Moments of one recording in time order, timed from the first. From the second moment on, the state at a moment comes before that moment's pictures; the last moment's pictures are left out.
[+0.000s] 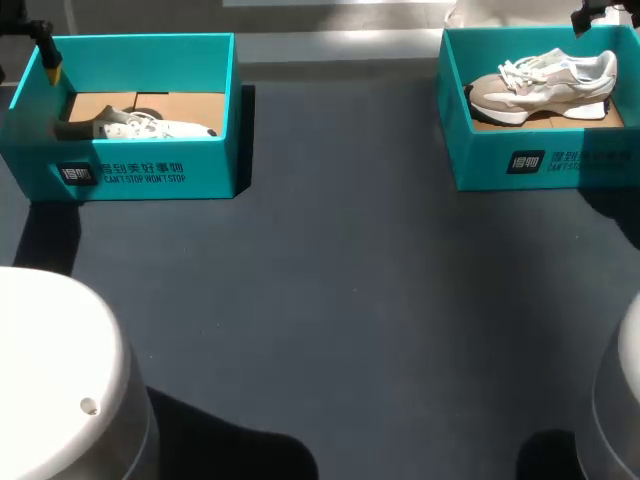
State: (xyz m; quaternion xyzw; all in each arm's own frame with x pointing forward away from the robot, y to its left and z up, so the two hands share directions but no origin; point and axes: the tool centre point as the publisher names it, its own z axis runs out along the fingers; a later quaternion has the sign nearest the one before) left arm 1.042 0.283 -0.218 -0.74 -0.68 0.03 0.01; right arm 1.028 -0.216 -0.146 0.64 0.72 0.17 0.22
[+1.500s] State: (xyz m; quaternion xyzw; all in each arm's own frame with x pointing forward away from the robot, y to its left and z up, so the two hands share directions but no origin) left arm 1.042 0.283 -0.218 -0.74 -0.68 0.03 0.01; right arm 1.170 -0.292 -0.266 0.72 0.66 0.01 0.20
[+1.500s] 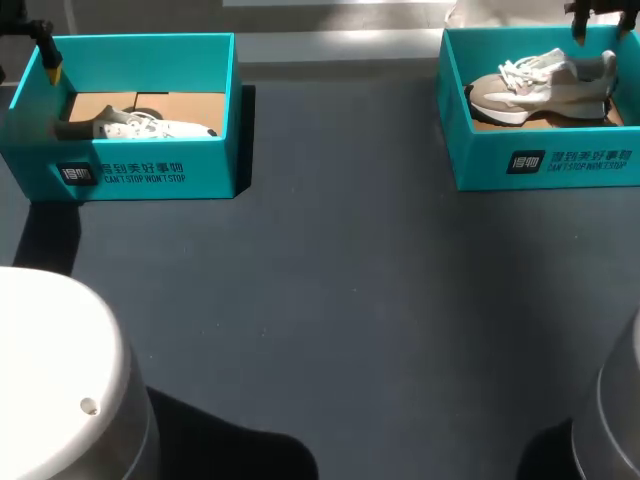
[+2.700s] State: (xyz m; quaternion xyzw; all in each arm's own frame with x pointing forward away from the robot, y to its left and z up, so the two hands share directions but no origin) left arm 1.042 0.284 -0.218 -0.74 -0.68 0.03 0.01; right arm 1.184 -0.348 -0.347 0.74 0.65 -0.07 0.16
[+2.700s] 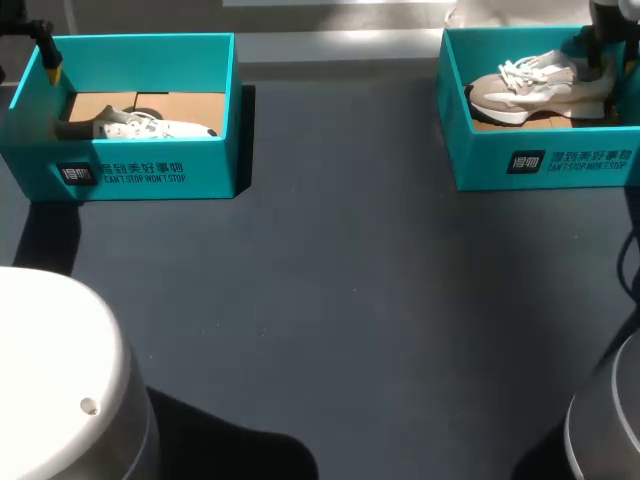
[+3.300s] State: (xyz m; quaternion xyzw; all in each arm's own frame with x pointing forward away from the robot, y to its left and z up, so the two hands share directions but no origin) left arm 1.042 0.283 -0.218 -0.74 -0.68 0.03 0.01; right arm 1.187 -0.352 -0.346 0.73 0.66 -0.08 0.14
